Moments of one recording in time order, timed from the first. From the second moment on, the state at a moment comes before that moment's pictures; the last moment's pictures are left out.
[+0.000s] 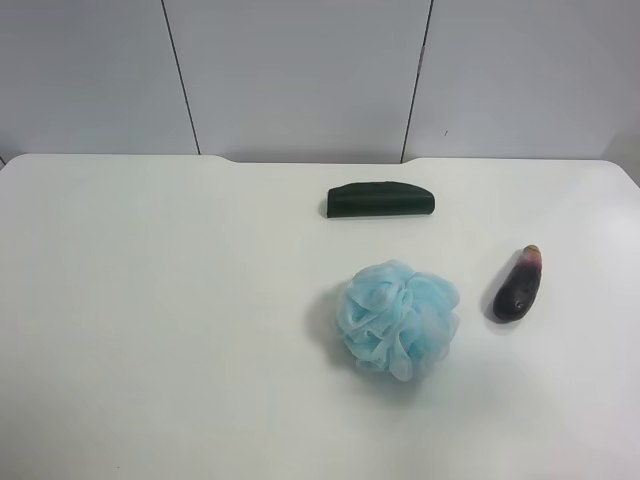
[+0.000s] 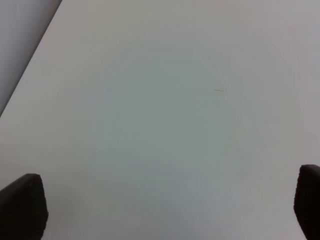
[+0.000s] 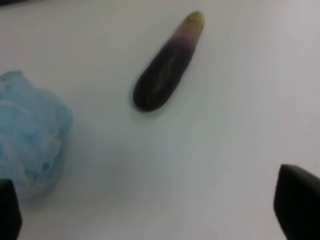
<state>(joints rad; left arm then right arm) 0.06 -0.01 -0.51 0.08 1.06 -0.10 0.06 0.48 -0.65 0.01 1.09 0.15</state>
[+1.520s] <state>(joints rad) 0.06 -0.01 -0.51 0.08 1.06 -0.10 0.06 1.71 -0.93 0.01 0.88 0.46</state>
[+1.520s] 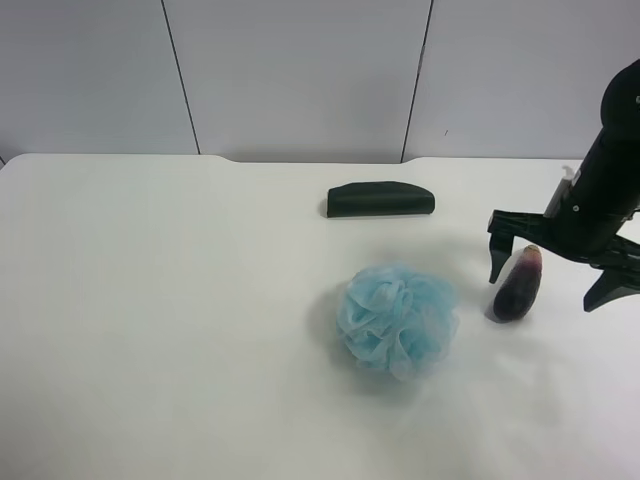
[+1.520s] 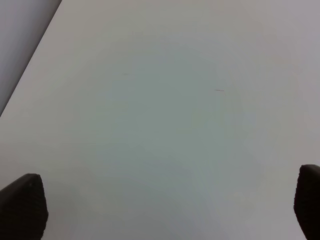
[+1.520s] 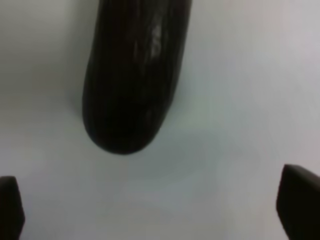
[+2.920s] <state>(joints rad) 0.06 -0.01 -0.51 0.08 1.06 -0.10 0.06 1.92 -0.94 0.05 0.70 0.48</state>
